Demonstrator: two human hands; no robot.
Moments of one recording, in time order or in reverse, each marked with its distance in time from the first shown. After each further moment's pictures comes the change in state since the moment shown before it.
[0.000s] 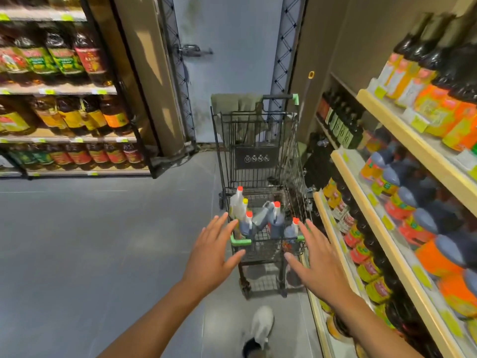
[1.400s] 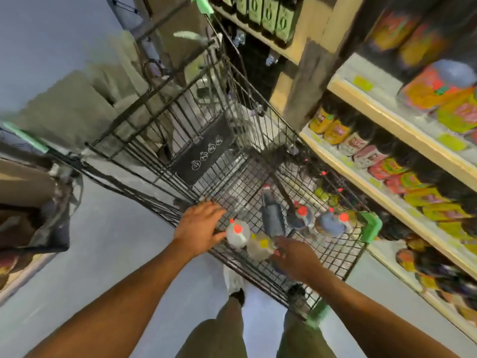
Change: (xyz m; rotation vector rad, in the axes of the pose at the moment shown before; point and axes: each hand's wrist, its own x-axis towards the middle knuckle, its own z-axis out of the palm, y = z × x) left_hand 0.566 -0.274 0.162 0.420 -0.817 0.705; right_hand 0.371 0.027 0.260 0.203 -0.338 0.872
